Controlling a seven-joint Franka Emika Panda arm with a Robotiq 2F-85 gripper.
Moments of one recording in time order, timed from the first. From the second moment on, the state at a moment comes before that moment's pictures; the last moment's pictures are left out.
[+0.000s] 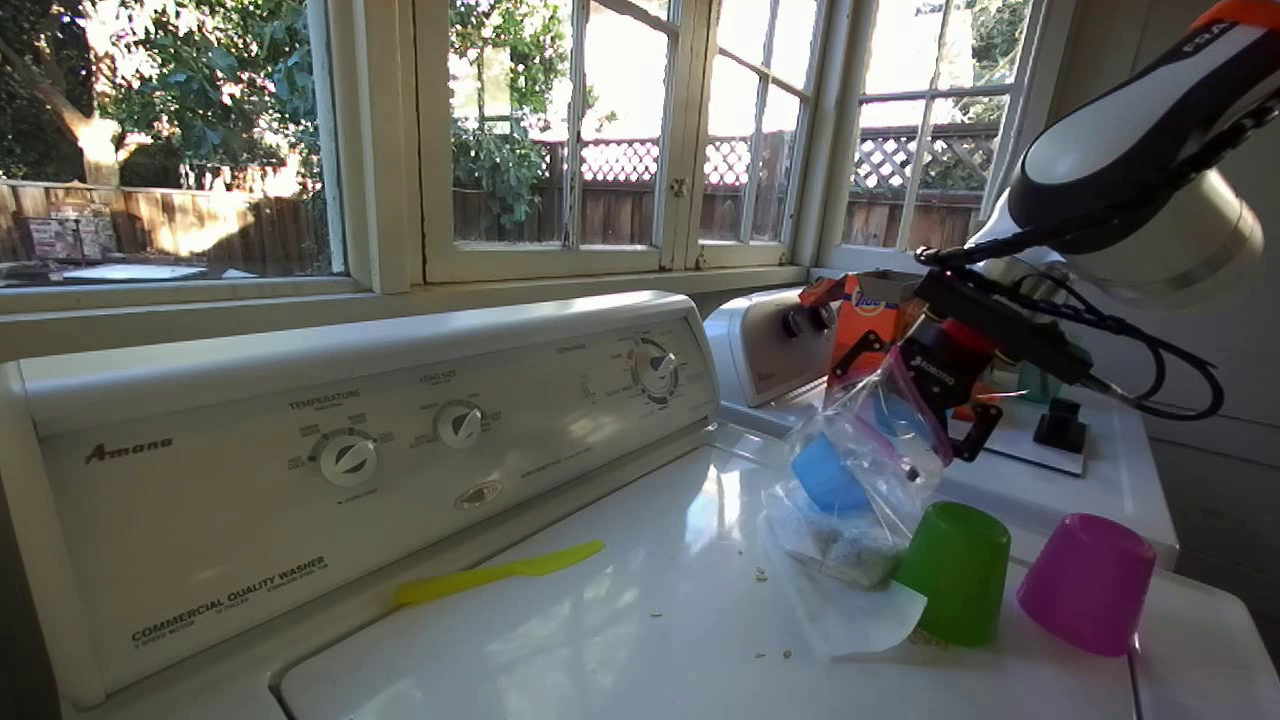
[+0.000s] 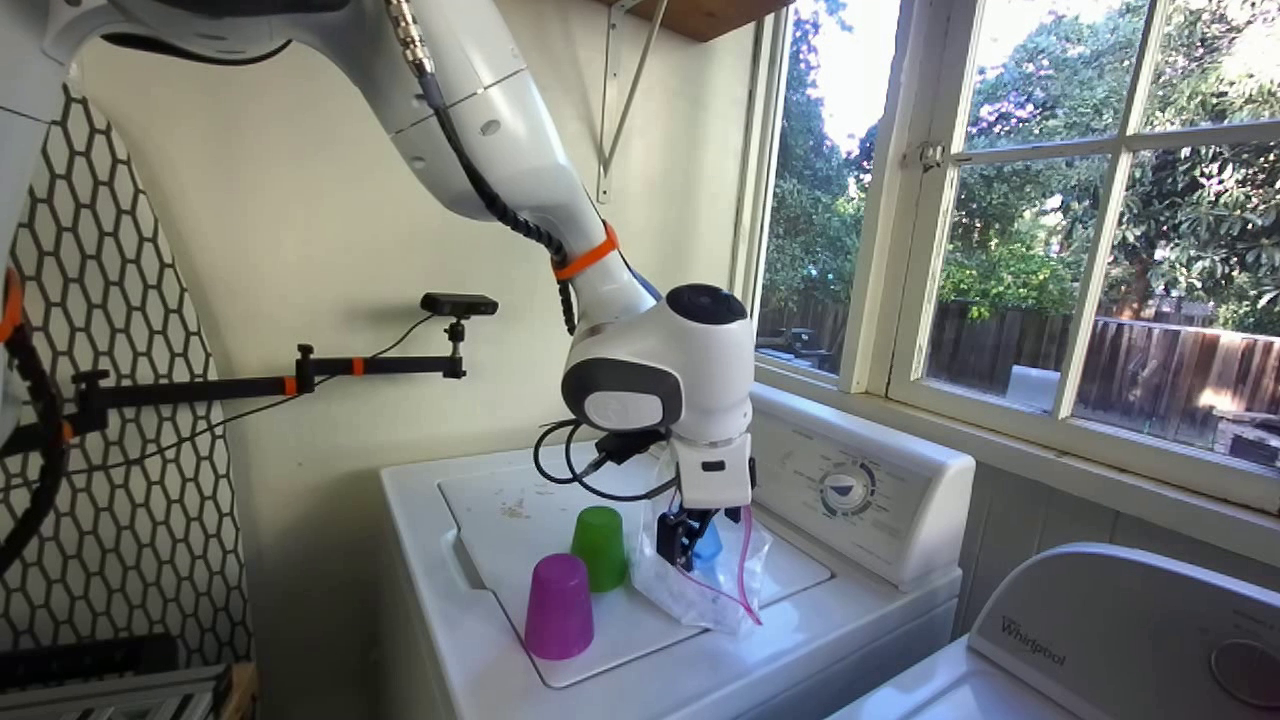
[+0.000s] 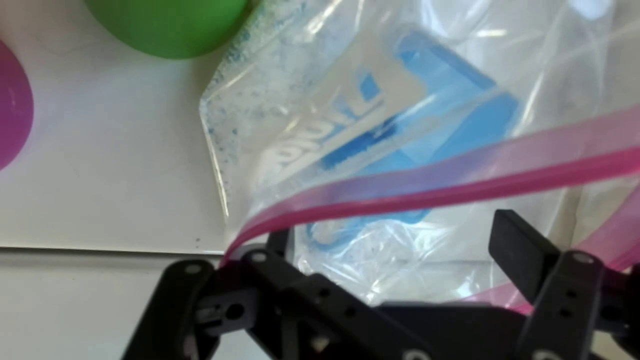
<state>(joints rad) 0.16 0.28 0.15 -2.21 0.70 2.81 0.74</state>
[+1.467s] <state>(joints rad) 0.16 0.35 0.15 -2.21 0.70 2.85 0.73</state>
